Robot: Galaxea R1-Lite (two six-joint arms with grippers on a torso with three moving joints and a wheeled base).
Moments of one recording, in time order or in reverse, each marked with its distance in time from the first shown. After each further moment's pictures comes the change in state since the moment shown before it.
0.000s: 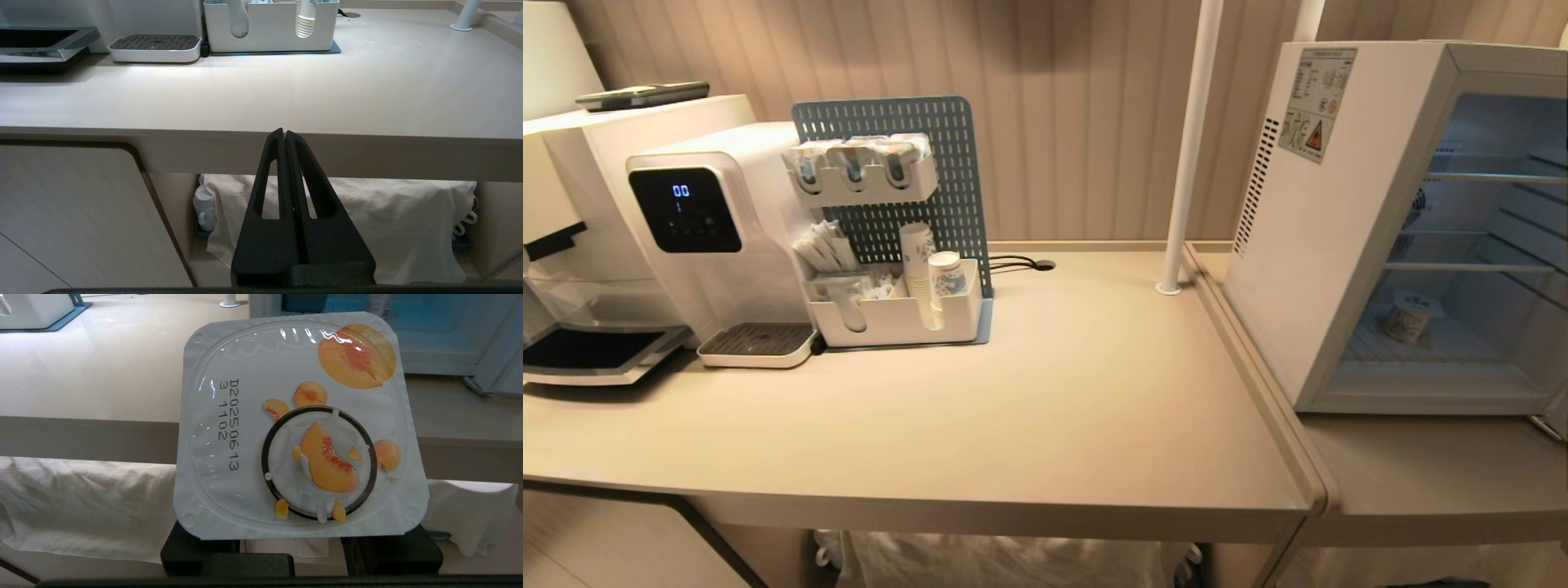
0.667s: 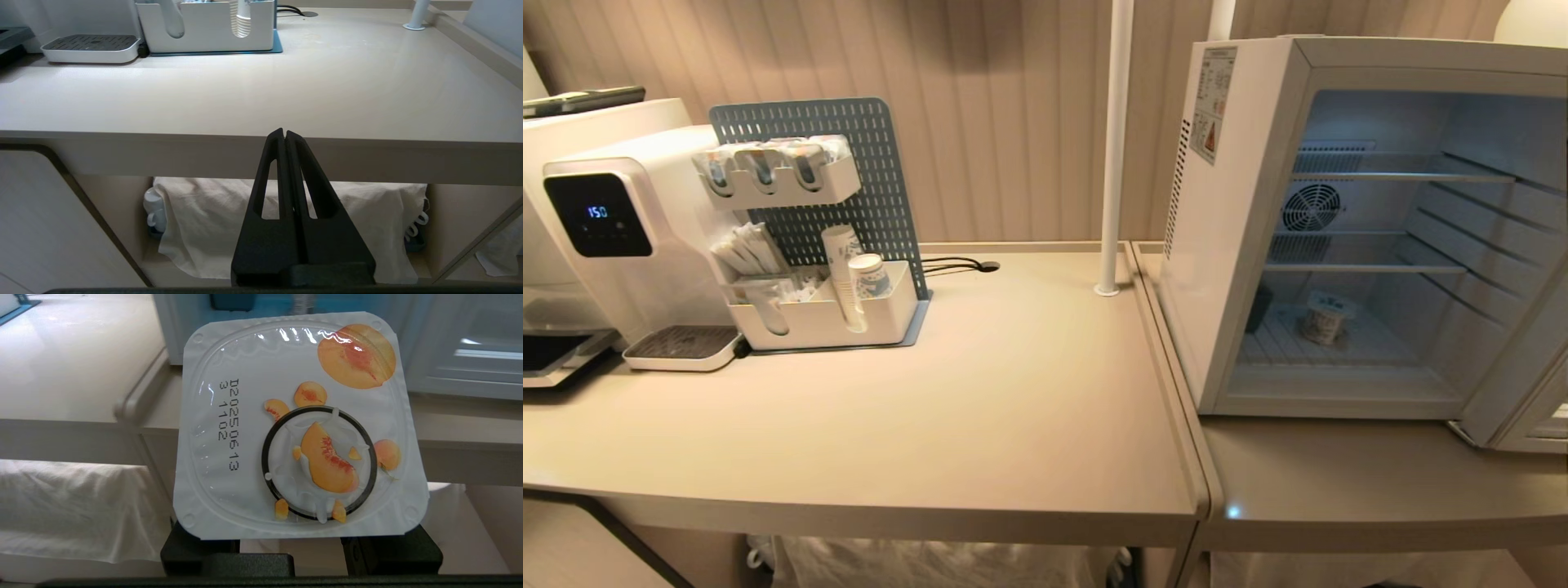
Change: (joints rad) left arm 0.000 0.000 0.000 0.000 0.000 0.000; right arm 0.000 0.000 -0.002 0.001 0.001 -0.005
